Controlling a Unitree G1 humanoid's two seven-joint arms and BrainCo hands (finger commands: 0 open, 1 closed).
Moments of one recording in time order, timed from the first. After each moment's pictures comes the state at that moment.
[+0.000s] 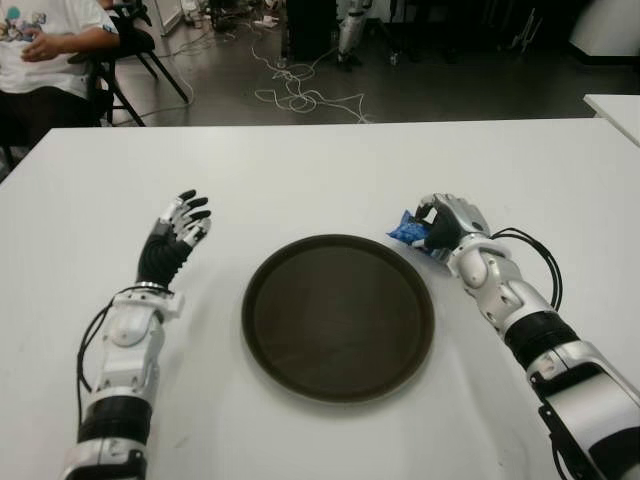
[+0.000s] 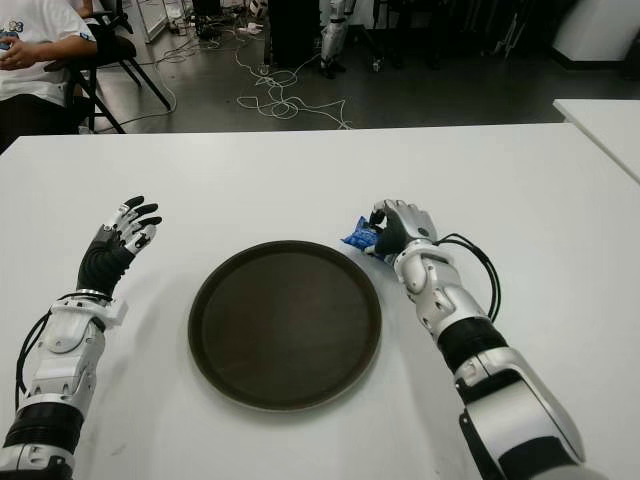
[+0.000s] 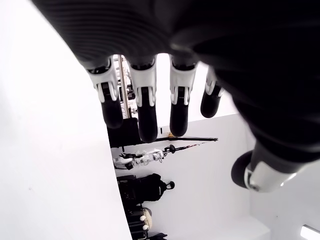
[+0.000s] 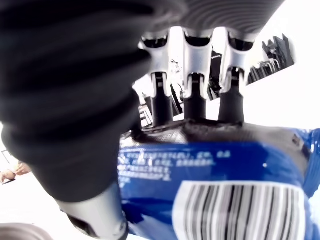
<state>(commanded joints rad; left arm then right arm) -0.26 0.20 0.14 0.55 -0.09 -0.37 -0.18 -0.61 -0.29 0.38 0.75 -0.60 0.04 -0.21</state>
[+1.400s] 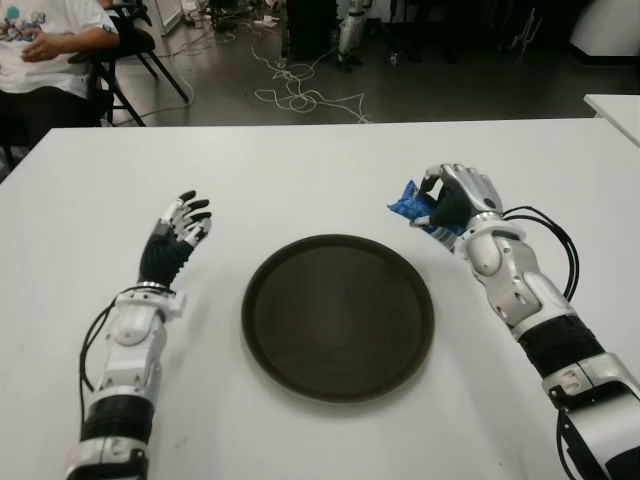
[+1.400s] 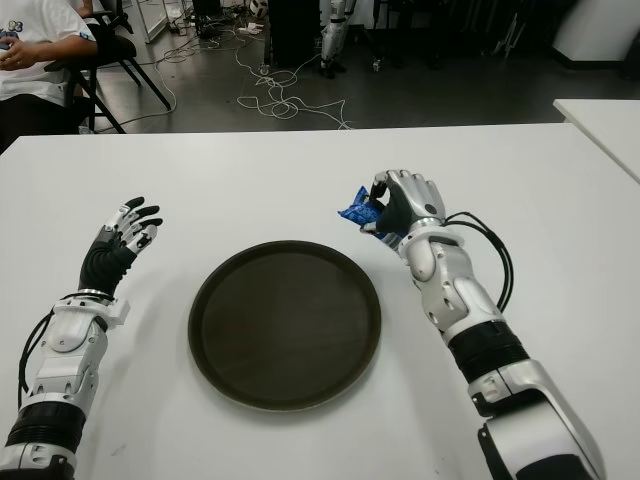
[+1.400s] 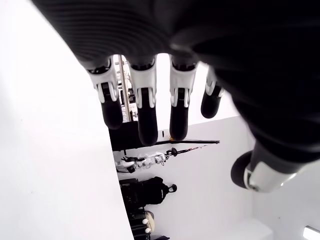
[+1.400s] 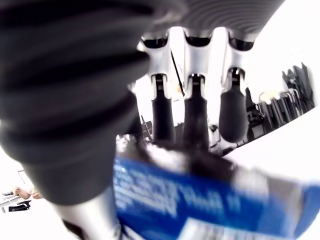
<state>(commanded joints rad) -0.27 0.19 0.14 0.56 -0.09 -0.36 -0.15 -0.58 -0.34 0.34 0.42 -0.65 0.11 -0.13</state>
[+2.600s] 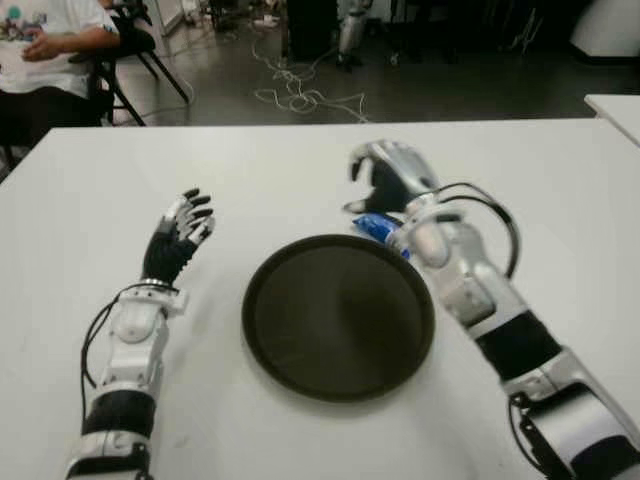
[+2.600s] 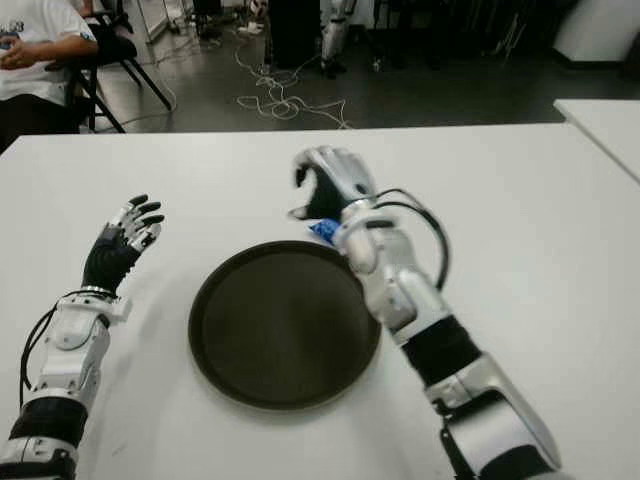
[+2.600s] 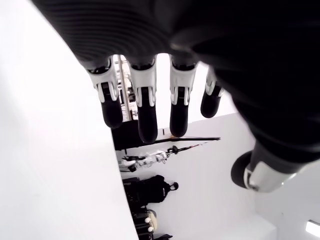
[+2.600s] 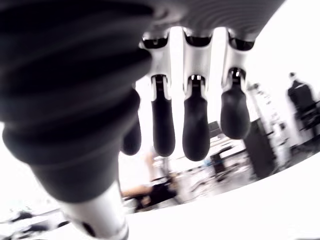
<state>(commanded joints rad) -0.27 0.18 0.13 0.57 -0.05 -0.41 -0.14 -0.59 -0.16 0.47 0.17 -0.72 0.18 0.03</state>
